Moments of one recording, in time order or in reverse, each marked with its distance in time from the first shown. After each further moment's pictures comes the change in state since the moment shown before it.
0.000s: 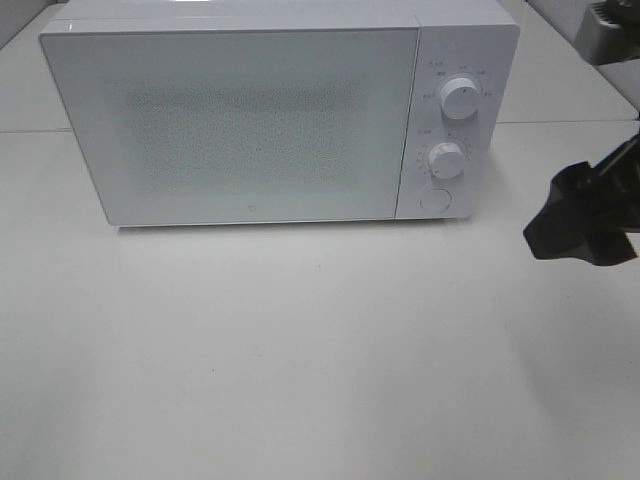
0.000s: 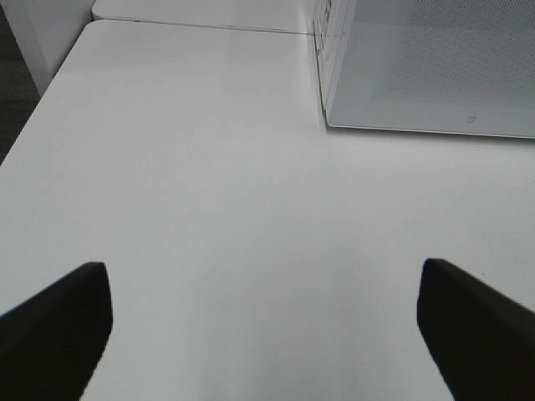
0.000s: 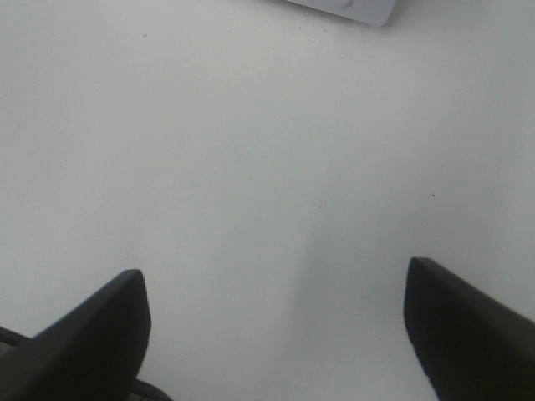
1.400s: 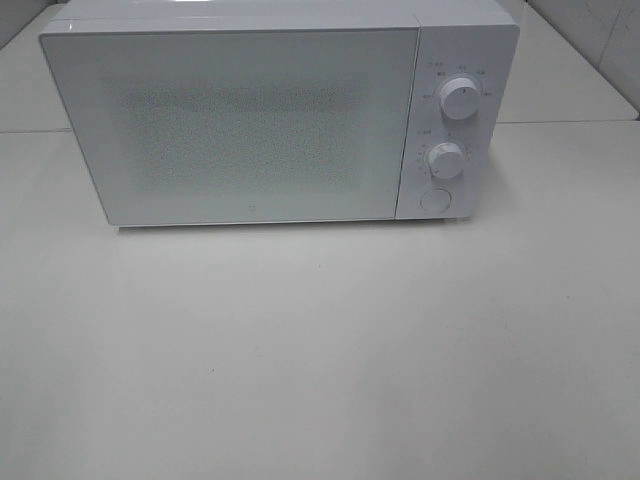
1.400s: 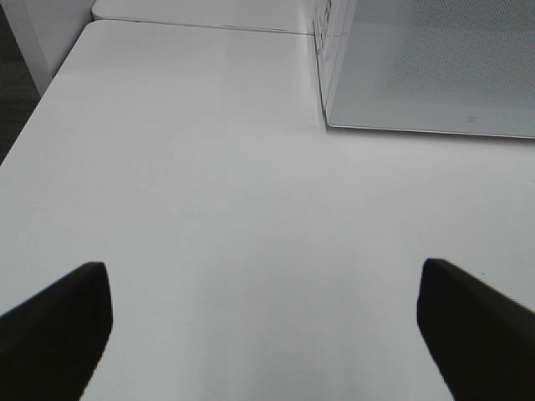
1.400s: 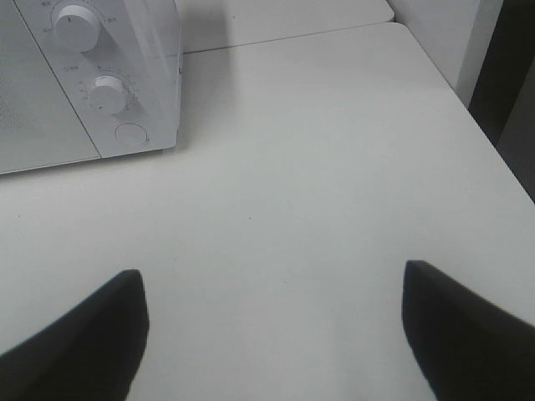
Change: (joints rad) left arm 0.000 0.000 0.000 0.000 0.000 0.000; right arm -0.418 -1.021 0.295 -0.020 0.183 0.048
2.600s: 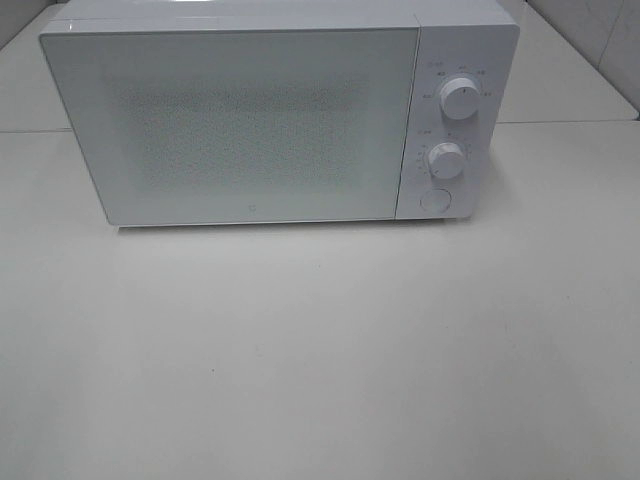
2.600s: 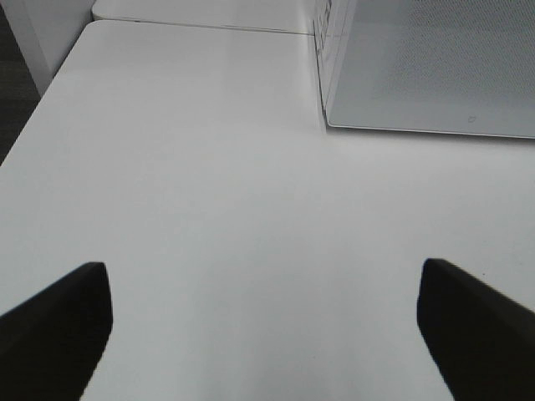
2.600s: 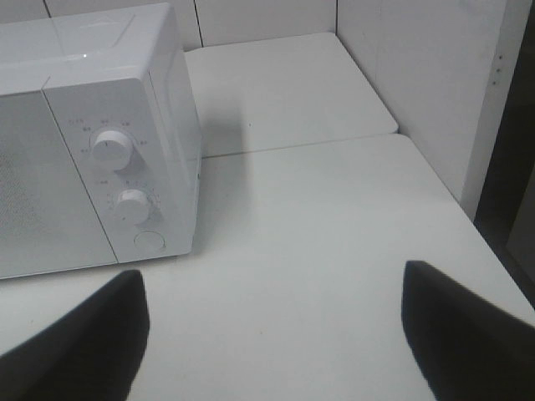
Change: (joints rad) left arm 0.000 0.000 0.000 0.000 0.000 0.000; right arm -0.002 0.084 -0.028 -0.017 -0.244 -0.008
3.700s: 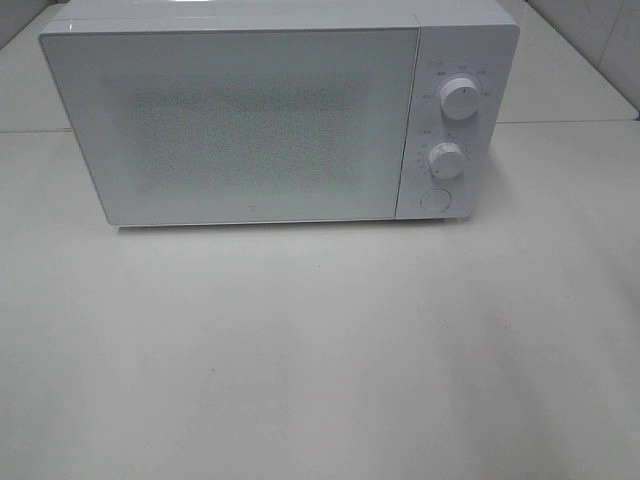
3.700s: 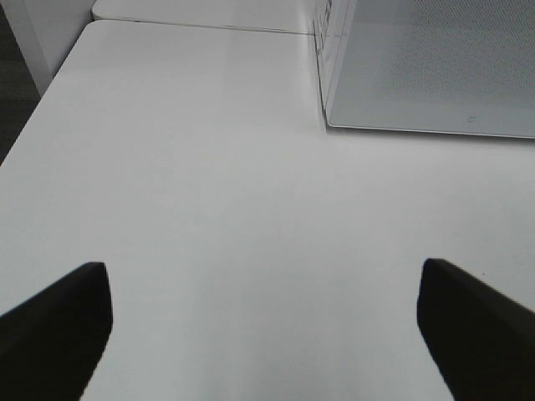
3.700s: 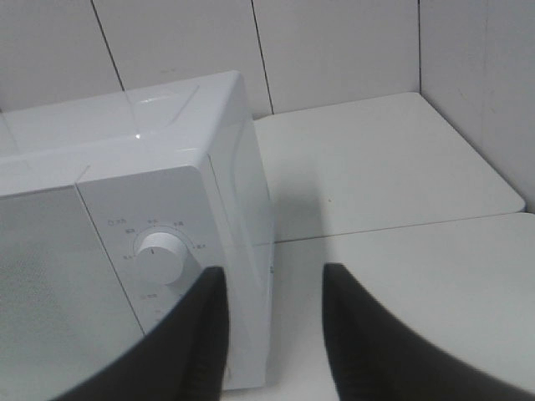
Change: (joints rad) left arm 0.000 0.000 0.000 0.000 0.000 0.000; right arm 0.000 0.648 0.223 -0.057 -1.049 0.156
